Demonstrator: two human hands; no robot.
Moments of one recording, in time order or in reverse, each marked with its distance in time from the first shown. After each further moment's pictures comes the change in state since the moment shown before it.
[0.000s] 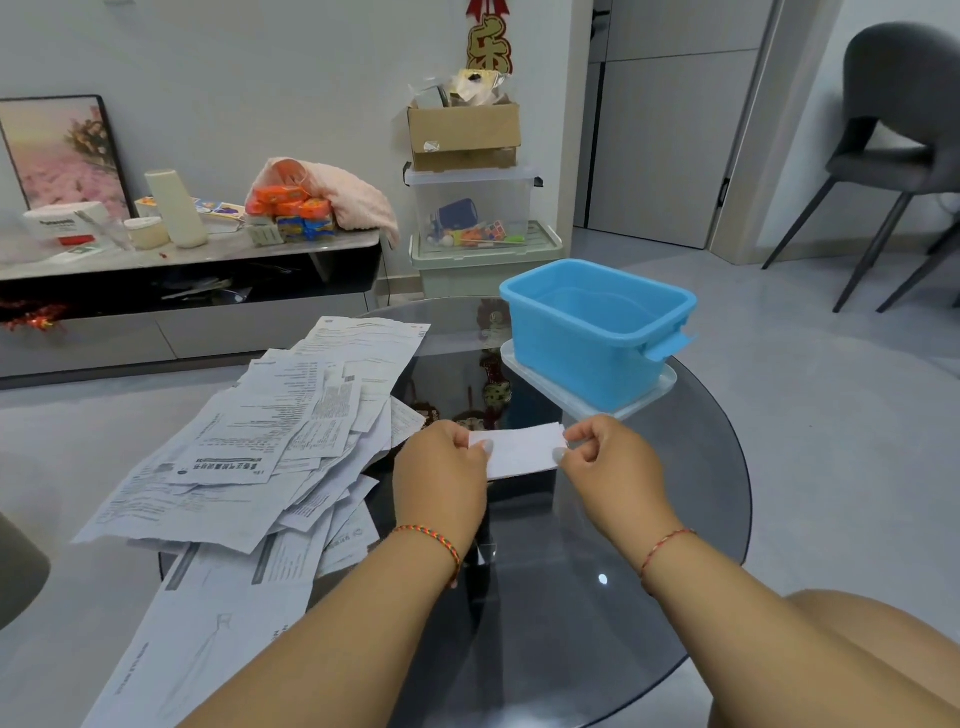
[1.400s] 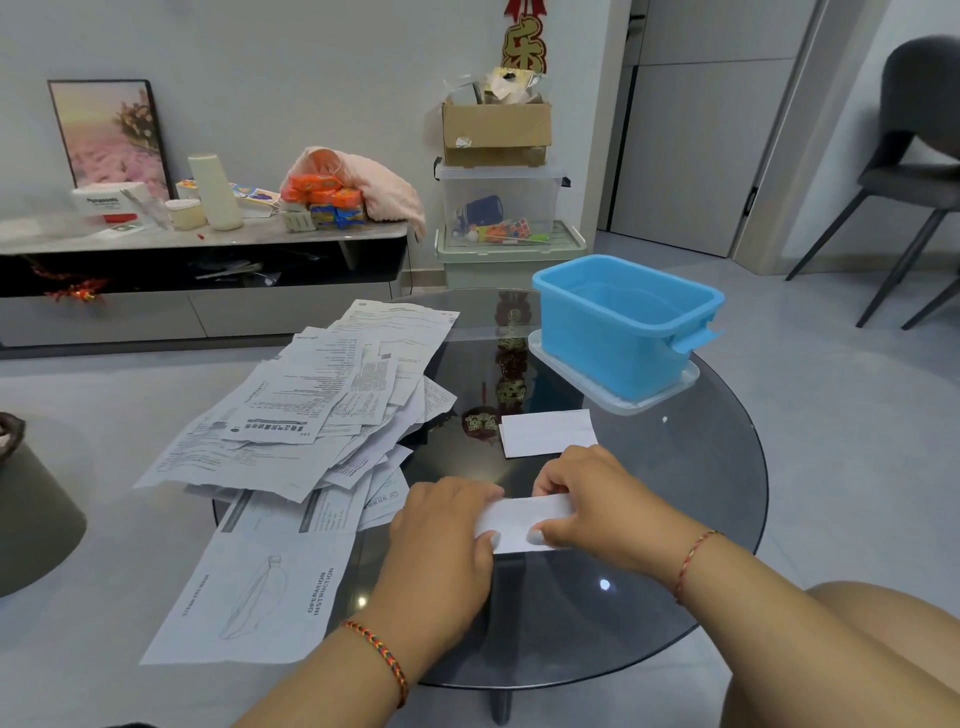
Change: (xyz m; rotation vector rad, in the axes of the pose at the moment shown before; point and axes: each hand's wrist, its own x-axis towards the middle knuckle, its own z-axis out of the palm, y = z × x) left_hand -0.071 -0.049 -0.043 0.266 -0.248 0.352; right_hand -0.042 -0.027 -0.003 -0.438 -0.540 -0.368
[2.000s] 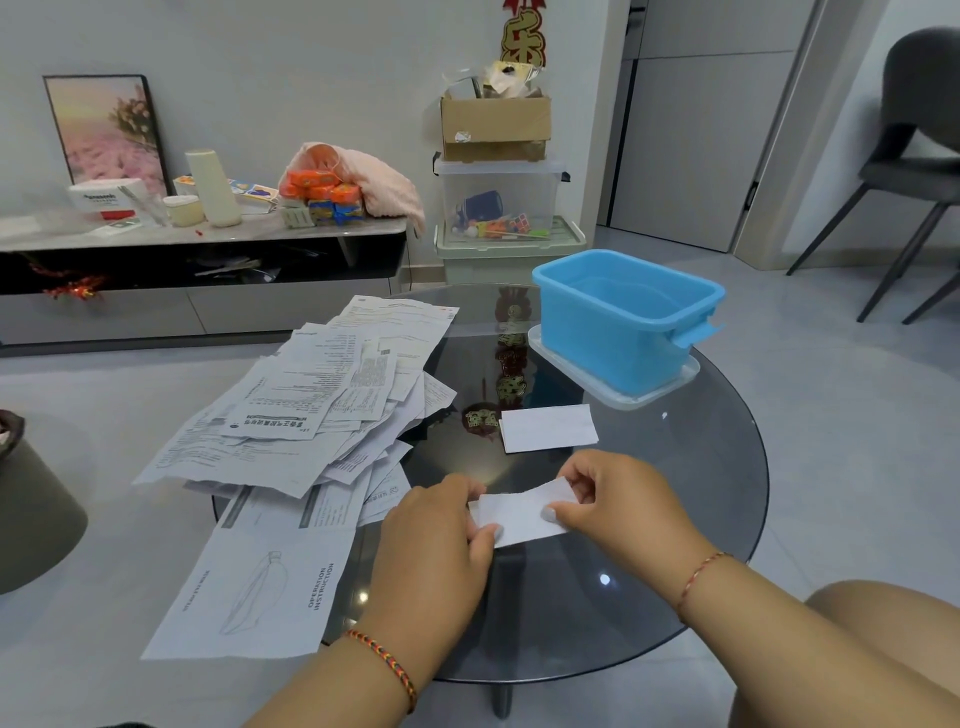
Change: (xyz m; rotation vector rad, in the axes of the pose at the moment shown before) left_hand -0.005 0.005 -0.003 -0.089 0.127 -0.085; right_hand -0.010 0.009 0.009 0.104 0.213 0.175
